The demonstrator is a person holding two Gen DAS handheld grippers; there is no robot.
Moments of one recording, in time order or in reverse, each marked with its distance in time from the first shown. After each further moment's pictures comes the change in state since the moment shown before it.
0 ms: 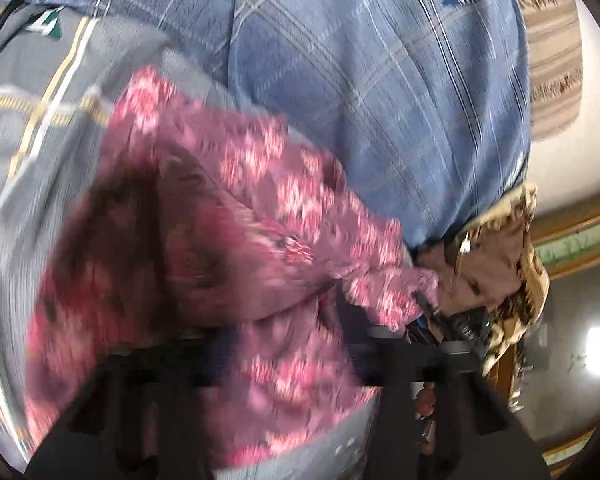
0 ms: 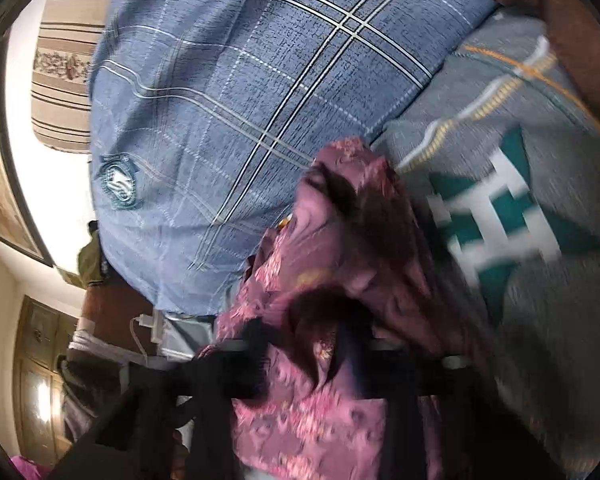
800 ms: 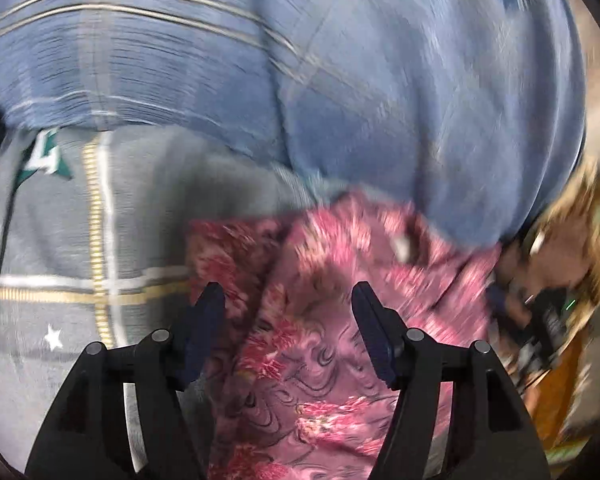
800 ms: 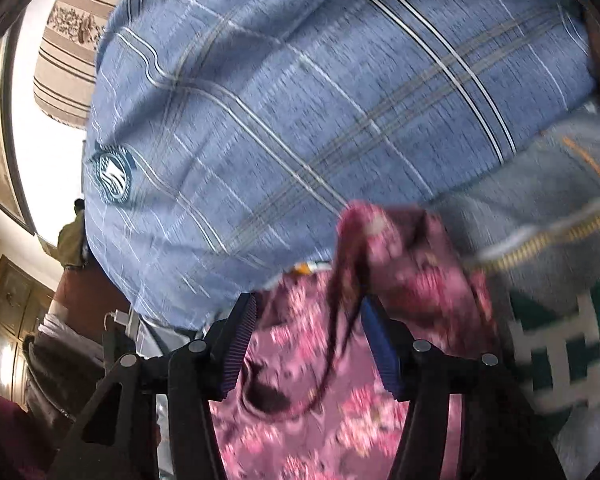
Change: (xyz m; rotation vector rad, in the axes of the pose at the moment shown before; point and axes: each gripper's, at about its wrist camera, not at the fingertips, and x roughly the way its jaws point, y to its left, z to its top) left arm 0.026 0.015 0.087 0.219 0.076 0.318; right arm 0.037 0.046 0.033 -0.156 -0.021 -0.066
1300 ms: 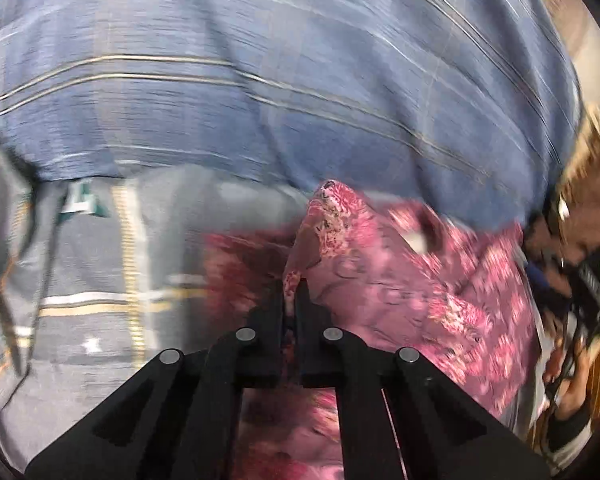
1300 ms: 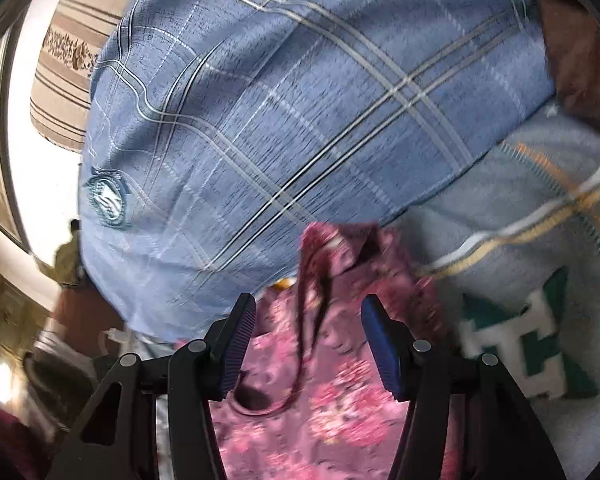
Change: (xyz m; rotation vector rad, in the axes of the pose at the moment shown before) left arm -0.025 -0.015 -0.031 0.094 -0.200 0.138; right arm -0.026 -0.020 0.007 0.014 -0.097 -0.061
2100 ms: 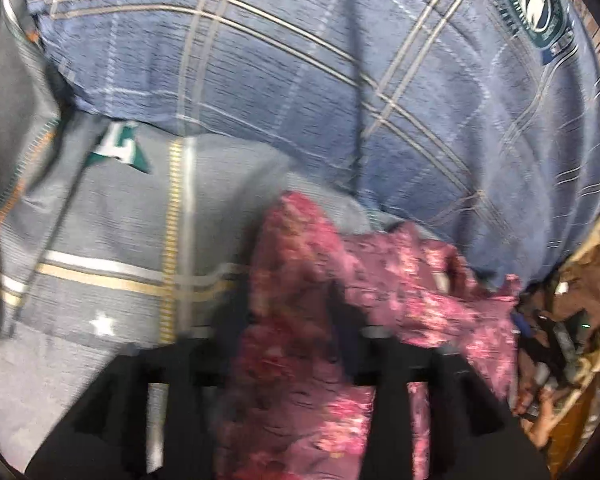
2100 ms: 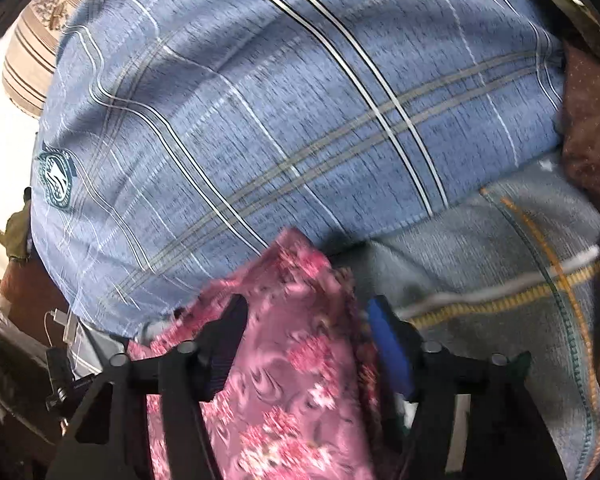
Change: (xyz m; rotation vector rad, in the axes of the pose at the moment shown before) left arm 0.011 0.049 0.001 -0.265 0.040 -0.062; right arm 0.024 0.000 0.026 -0.111 0.037 -0.147
